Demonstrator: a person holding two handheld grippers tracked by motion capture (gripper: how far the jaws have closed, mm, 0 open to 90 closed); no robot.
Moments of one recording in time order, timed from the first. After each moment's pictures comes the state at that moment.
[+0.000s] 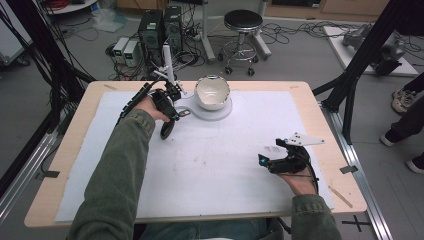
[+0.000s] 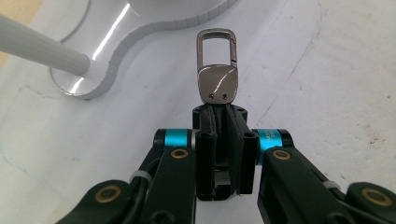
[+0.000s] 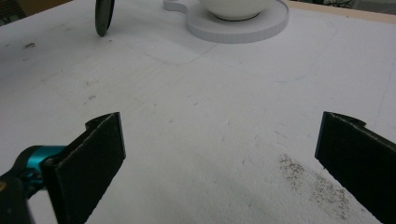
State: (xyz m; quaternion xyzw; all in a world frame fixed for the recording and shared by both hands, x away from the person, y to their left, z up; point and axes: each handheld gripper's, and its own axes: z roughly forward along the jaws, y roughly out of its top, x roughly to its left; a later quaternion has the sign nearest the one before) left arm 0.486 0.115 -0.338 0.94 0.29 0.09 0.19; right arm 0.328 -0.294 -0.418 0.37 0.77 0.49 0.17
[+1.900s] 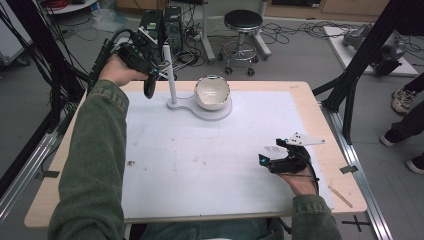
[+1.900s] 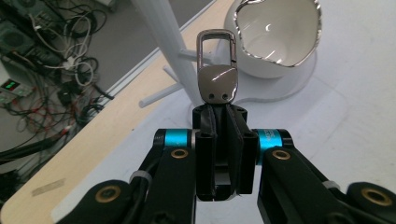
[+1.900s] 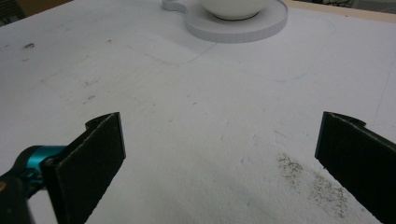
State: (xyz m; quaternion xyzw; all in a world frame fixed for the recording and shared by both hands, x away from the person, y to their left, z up) left arm 0.502 0.174 -0.220 0.87 0.35 0.20 0.27; right arm 0.328 -0.295 -0.418 0.37 0.77 0.49 0.17
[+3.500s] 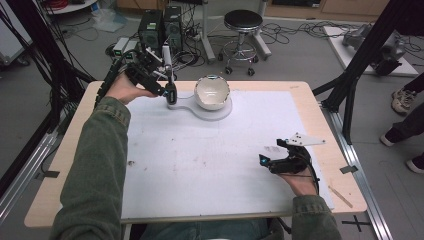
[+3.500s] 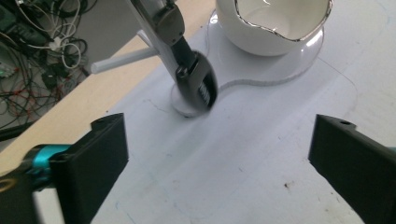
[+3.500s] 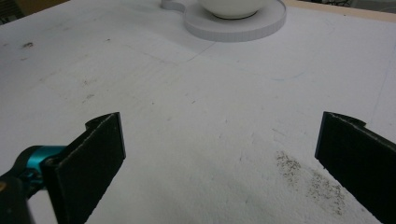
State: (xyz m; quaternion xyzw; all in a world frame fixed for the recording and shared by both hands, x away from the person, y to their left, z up) left arm 0.494 0.170 -0.269 0.87 0.37 0.17 0.27; right arm 0.328 -0.296 -0.418 0.38 0.77 0.49 0.17
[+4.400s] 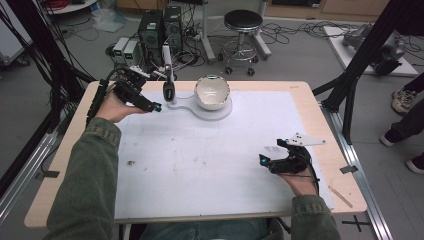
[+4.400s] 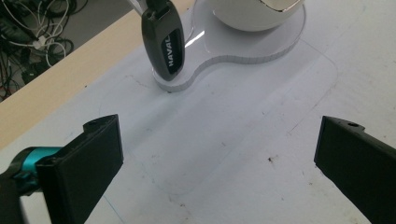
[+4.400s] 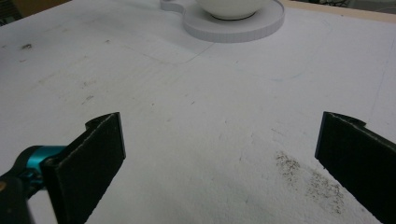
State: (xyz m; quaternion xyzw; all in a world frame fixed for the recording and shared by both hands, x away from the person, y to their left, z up) left arm 0.452 0.198 -0.297 0.85 0.38 0.17 0.32; right arm 0.327 -0.296 -0.418 0.38 0.77 0.49 0.17
